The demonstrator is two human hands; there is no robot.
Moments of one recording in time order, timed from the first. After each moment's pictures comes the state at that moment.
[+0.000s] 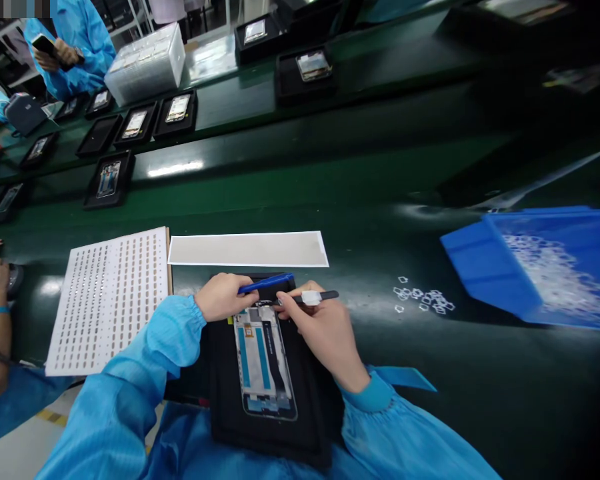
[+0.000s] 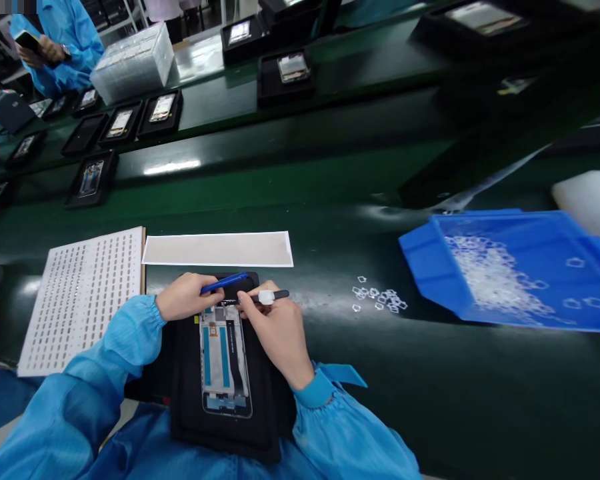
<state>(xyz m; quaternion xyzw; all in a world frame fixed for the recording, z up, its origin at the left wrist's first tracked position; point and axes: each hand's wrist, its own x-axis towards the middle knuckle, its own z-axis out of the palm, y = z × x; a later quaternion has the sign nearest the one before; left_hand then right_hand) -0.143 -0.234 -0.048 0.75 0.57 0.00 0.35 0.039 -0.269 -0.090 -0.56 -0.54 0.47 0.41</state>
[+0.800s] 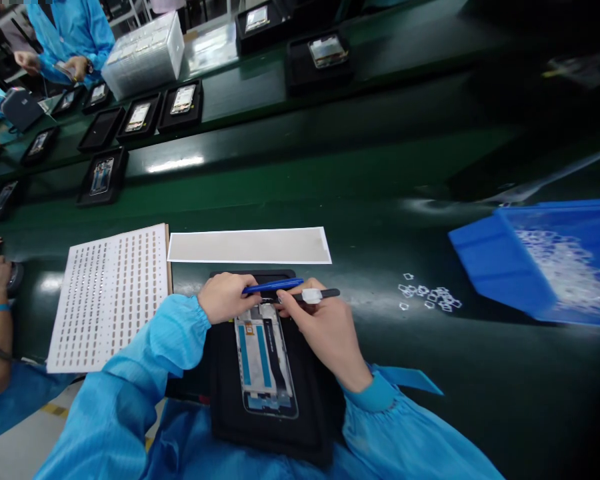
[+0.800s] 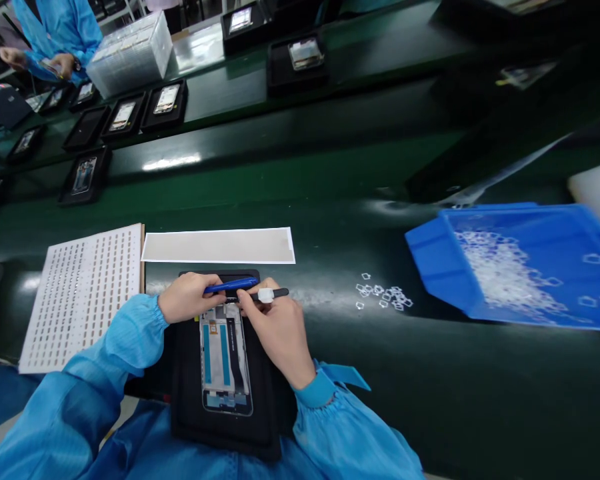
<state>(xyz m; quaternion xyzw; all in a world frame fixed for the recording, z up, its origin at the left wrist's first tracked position) -0.136 -0.237 -0.044 0.75 0.59 -0.07 0.31 0.040 -0.269 -0.092 -0.56 -0.58 0.44 0.39</state>
